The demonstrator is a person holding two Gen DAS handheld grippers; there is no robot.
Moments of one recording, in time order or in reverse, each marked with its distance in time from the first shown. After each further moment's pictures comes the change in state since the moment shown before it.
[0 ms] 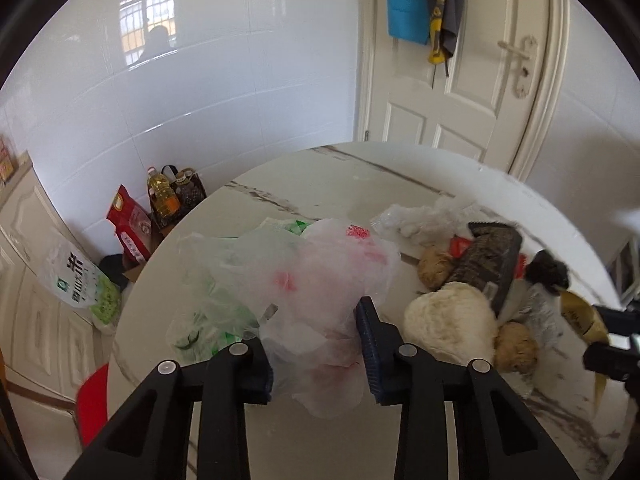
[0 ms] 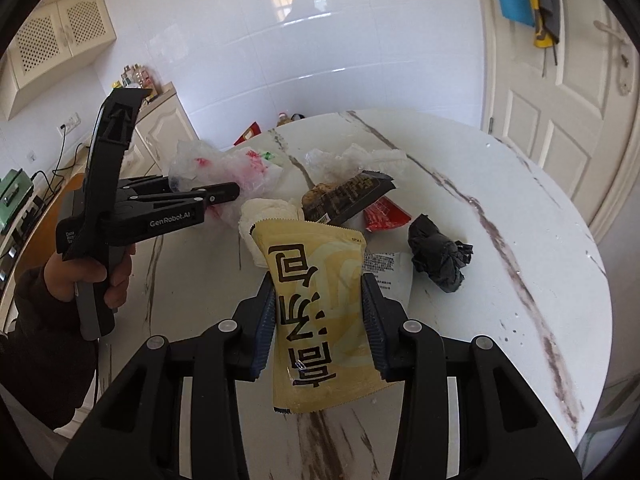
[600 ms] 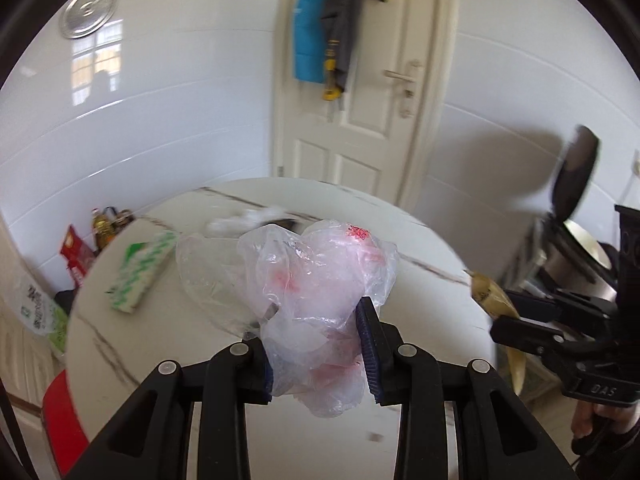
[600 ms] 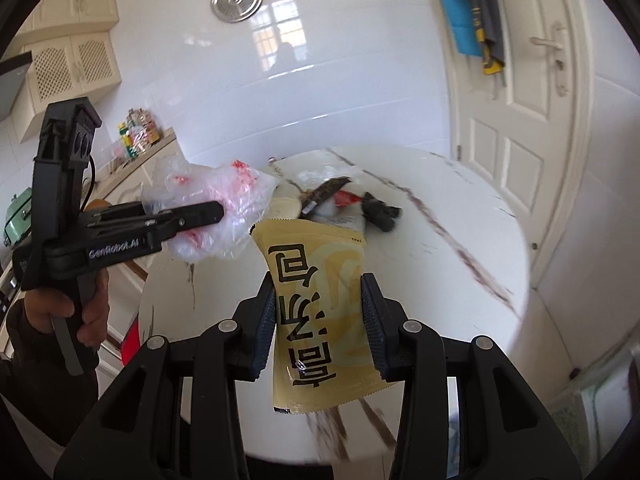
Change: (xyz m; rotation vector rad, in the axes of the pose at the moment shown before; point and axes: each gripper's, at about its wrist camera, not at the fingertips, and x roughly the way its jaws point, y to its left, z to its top) left arm -0.146 -0.123 -0.096 0.140 -0.124 -0.239; right arm -0.136 -0.001 -0.089 0.067 -0.191 -0.070
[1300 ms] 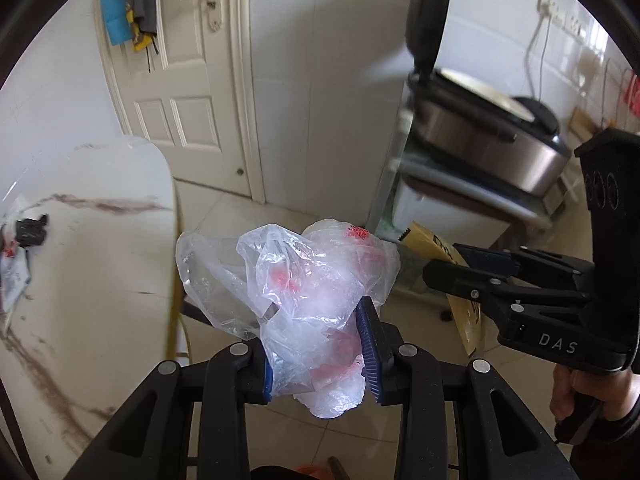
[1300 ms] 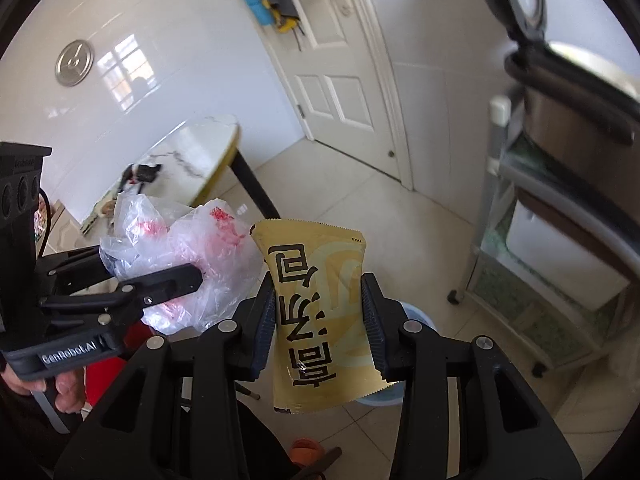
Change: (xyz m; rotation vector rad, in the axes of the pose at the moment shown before) left arm 0.150 -0.228 -0.039 0.320 0.300 -0.254; right arm -0.104 -0.184 -0.140 0.448 0.041 -0.301
